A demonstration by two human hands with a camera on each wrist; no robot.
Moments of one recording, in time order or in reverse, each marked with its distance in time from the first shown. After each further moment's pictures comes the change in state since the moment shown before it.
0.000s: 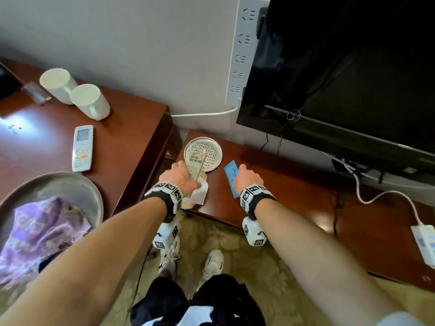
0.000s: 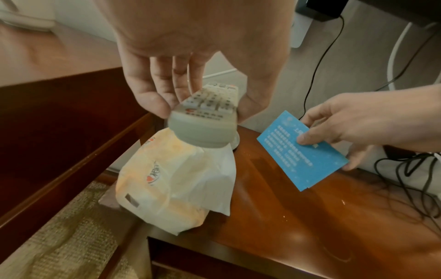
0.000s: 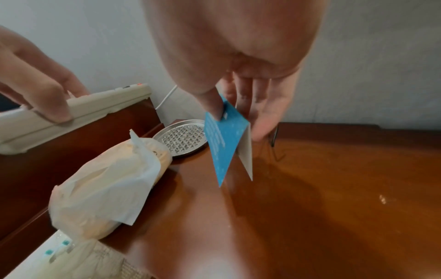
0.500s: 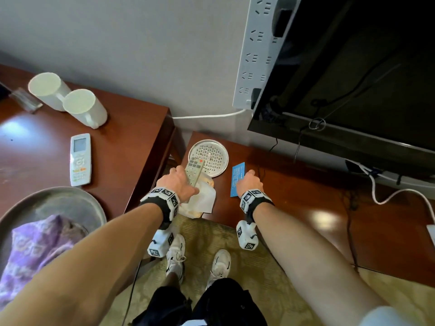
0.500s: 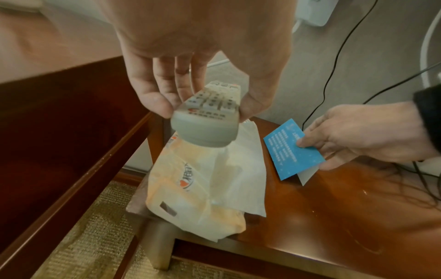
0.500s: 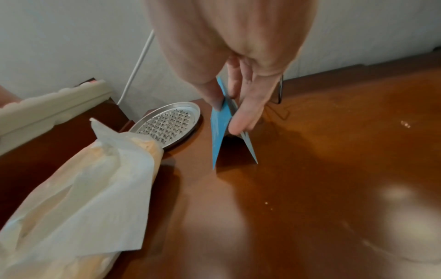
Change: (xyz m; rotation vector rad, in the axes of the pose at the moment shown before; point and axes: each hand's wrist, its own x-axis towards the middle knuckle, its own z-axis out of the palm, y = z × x) left_hand 0.034 -0.025 -0.005 0.086 -0.046 0.040; right_hand 0.040 -0.022 0.036 0.326 -0.002 0.276
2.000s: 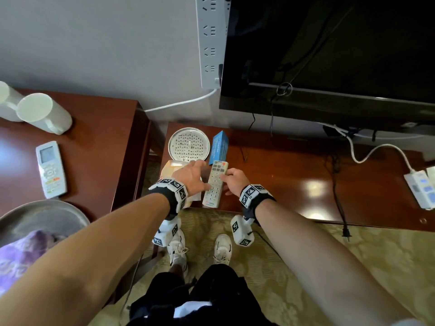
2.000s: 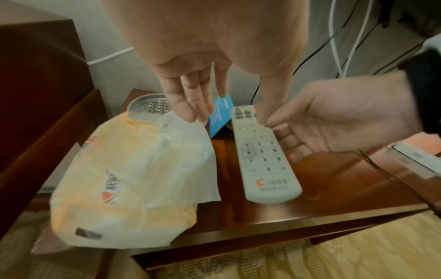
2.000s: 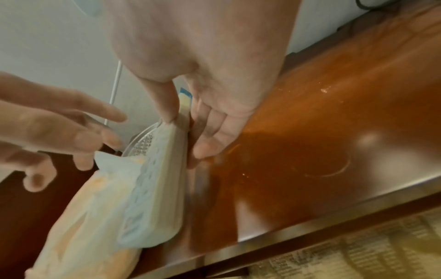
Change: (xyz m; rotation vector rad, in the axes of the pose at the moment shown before) left_hand 0.004 0.048 0.030 -0.023 -0.120 0.424; right_hand -0.026 0.042 0.017 0.664 -0.273 -0.080
